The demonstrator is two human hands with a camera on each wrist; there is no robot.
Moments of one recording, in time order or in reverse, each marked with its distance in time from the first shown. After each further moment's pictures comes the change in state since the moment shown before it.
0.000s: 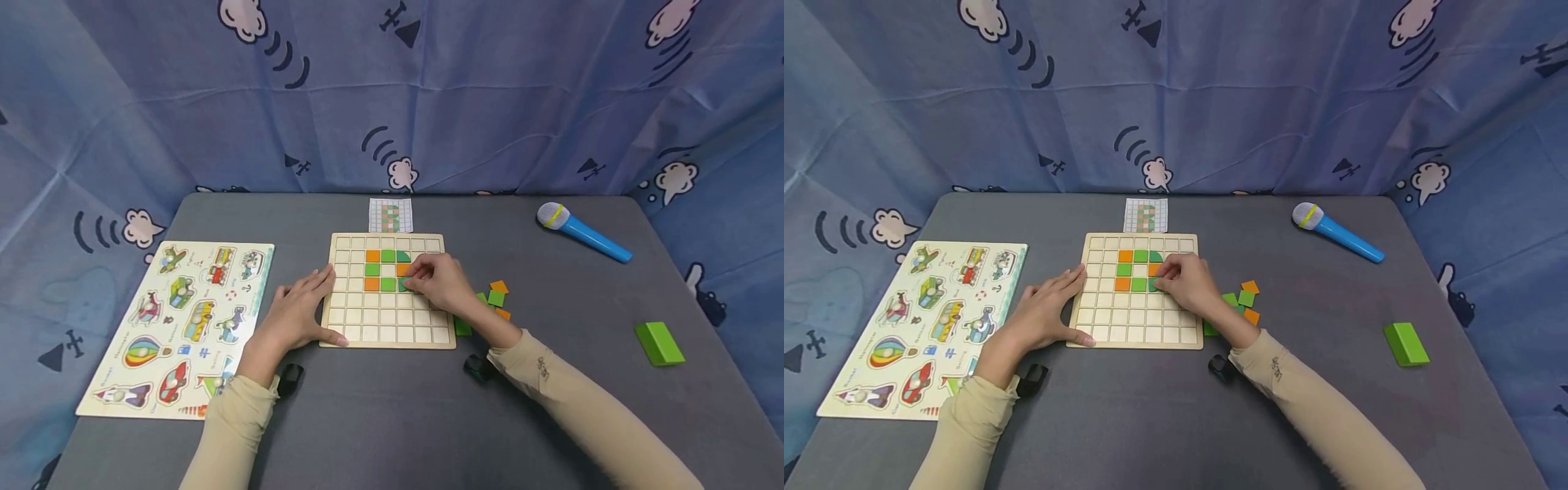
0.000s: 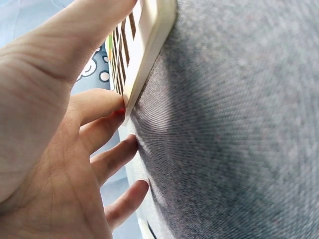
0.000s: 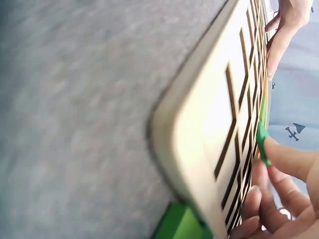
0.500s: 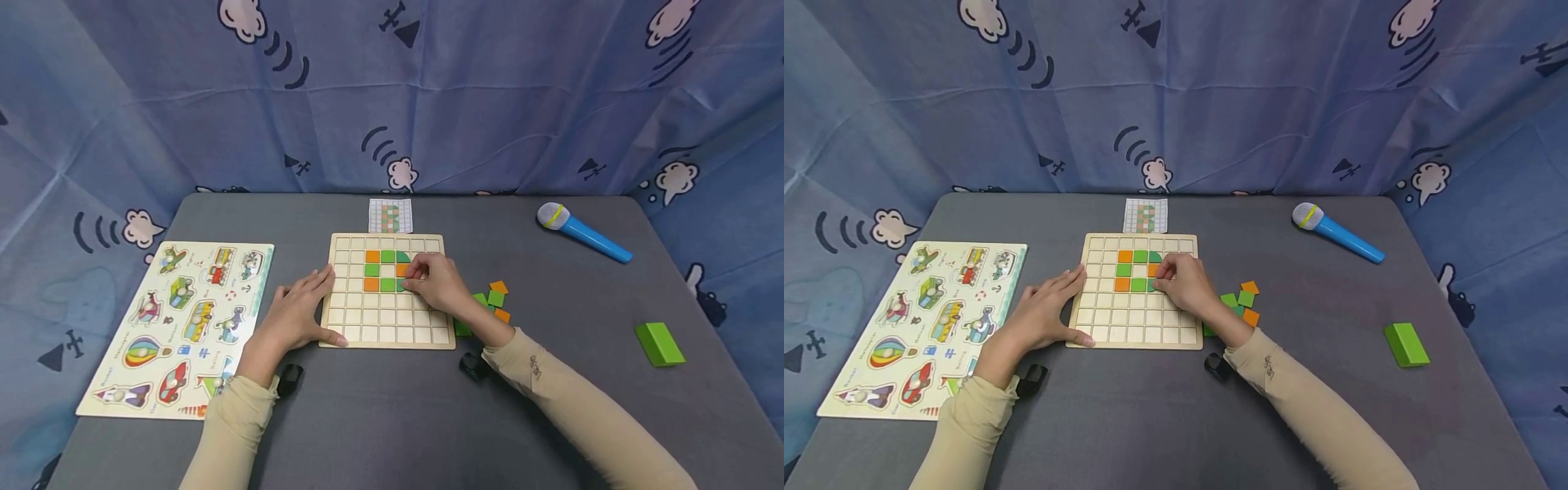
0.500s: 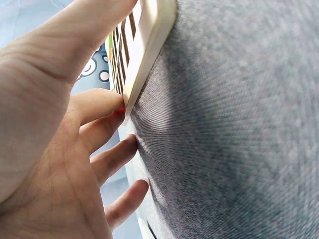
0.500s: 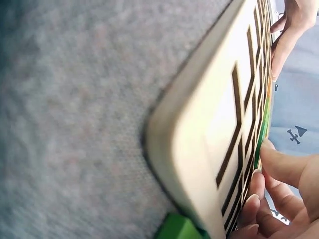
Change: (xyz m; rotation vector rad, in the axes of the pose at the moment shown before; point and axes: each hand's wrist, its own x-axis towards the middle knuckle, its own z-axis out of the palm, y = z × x) left_hand 0.000 0.000 0.000 0.010 -0.001 -0.002; right_hand 0.006 0.000 0.006 -0.041 0.009 0.004
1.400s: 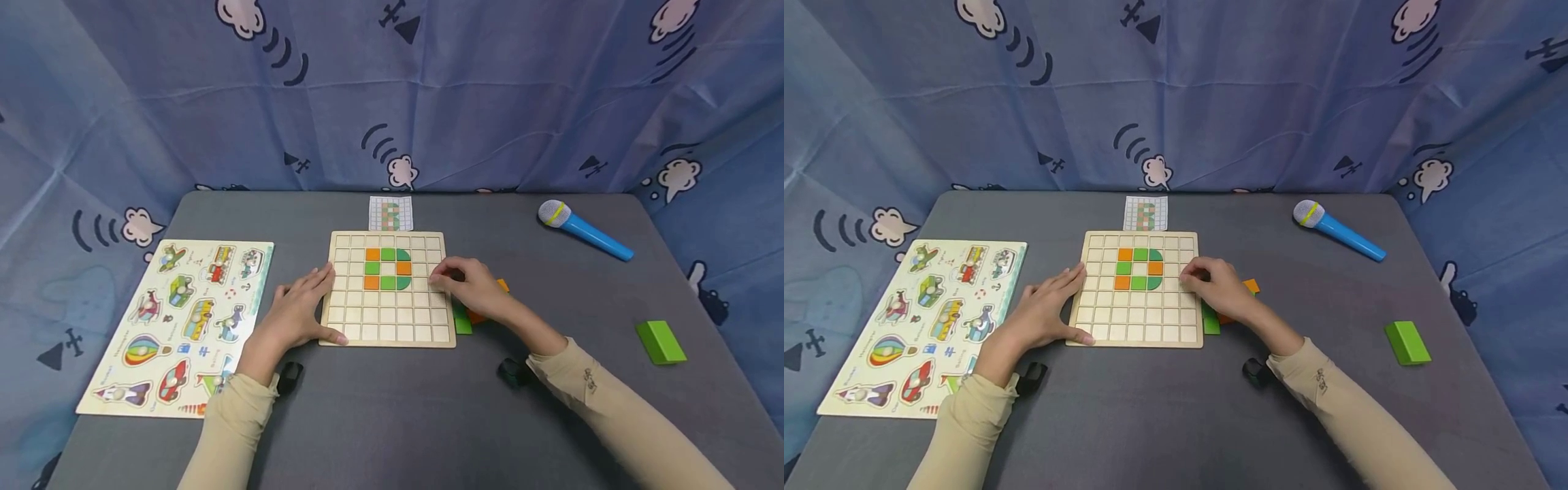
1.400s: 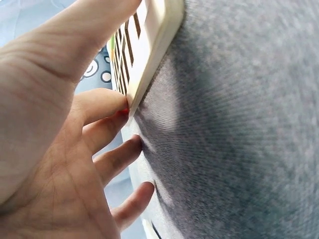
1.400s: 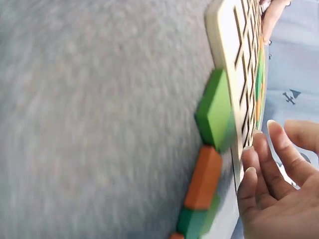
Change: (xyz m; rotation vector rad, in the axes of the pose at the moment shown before) left_hand 0.000 0.001 0.000 -0.029 -0.009 0.000; right_hand -0.026 0.032 -0.047 0.078 -0.134 -0.066
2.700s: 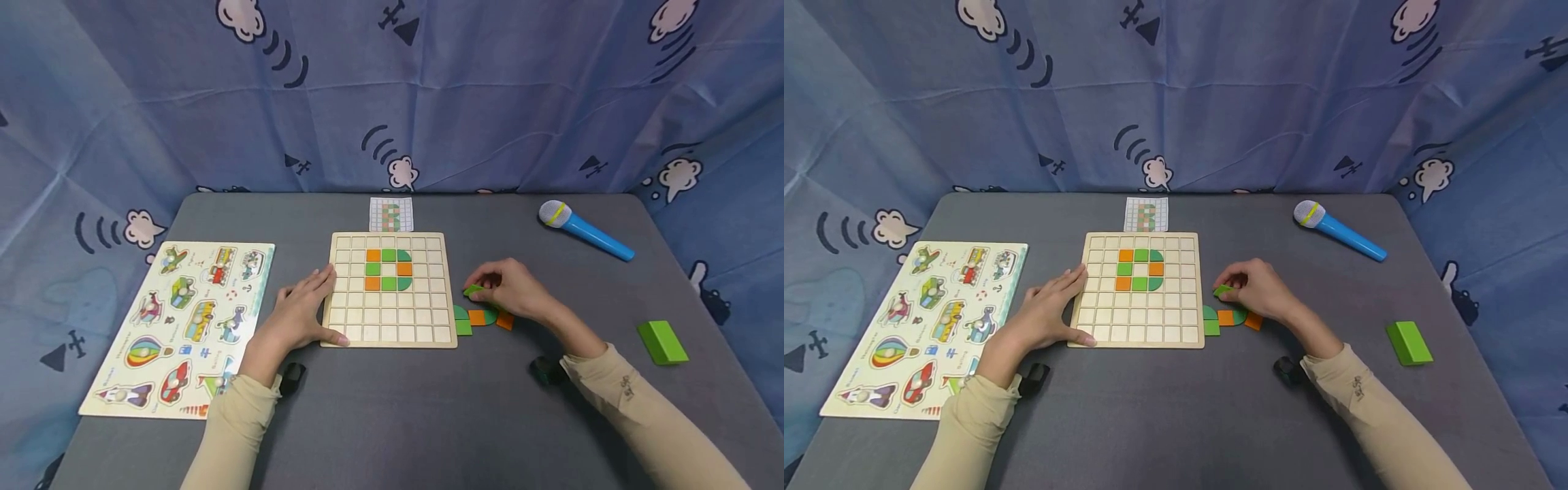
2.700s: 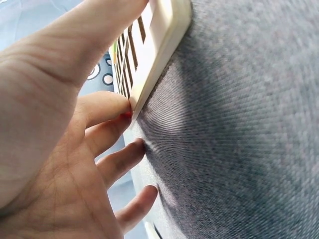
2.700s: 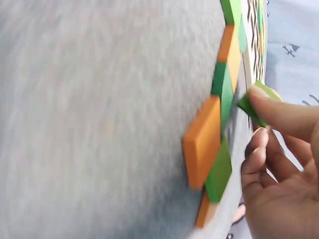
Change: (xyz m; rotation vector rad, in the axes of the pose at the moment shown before) left_hand 0.001 0.004 -0.001 0.007 -0.017 -0.005; right_hand -0.019 0.033 -0.044 -0.161 -0.039 -0.025
